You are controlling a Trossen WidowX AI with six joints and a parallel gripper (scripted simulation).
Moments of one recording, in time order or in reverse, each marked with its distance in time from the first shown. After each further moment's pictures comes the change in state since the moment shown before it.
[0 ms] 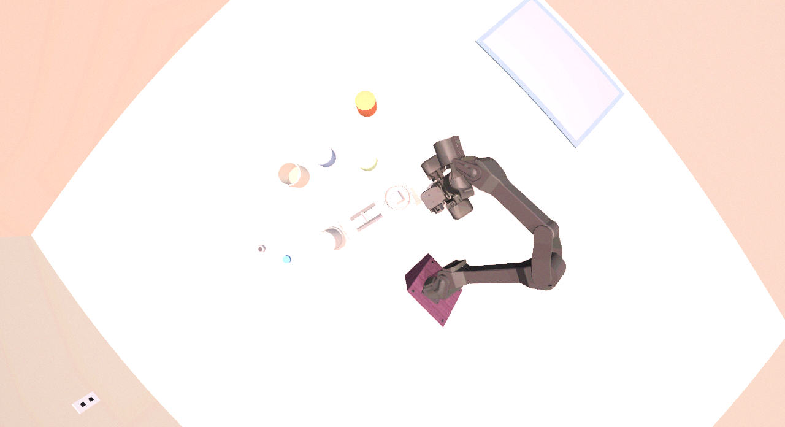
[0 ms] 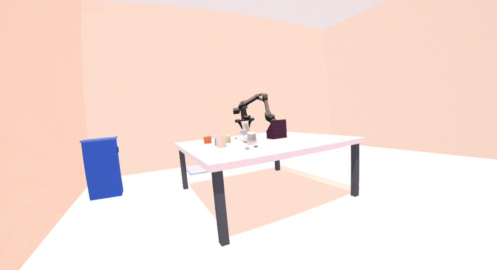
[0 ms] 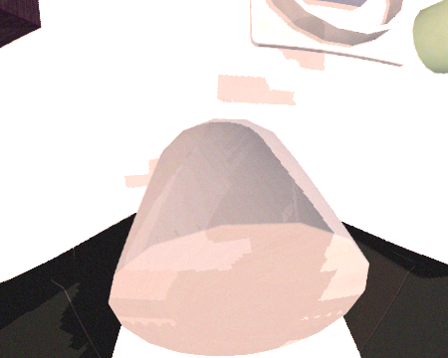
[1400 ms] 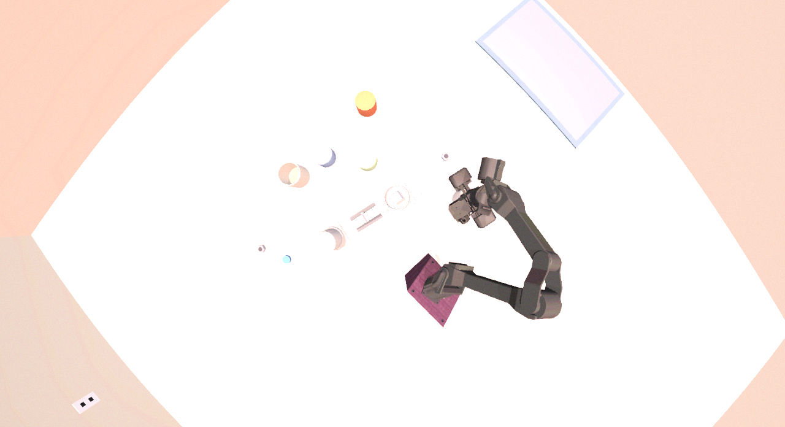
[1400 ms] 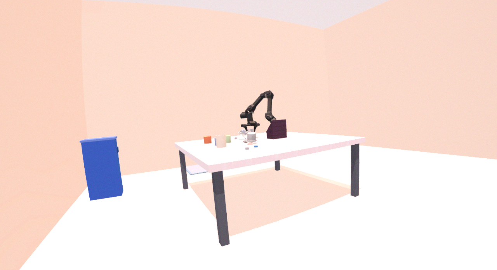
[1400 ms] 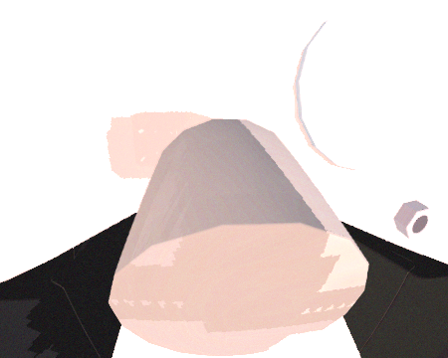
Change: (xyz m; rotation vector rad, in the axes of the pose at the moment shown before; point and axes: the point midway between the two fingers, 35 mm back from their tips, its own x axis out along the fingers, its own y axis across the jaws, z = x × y) arm 0.051 0.068 -0.073 -0.007 0.109 -0.036
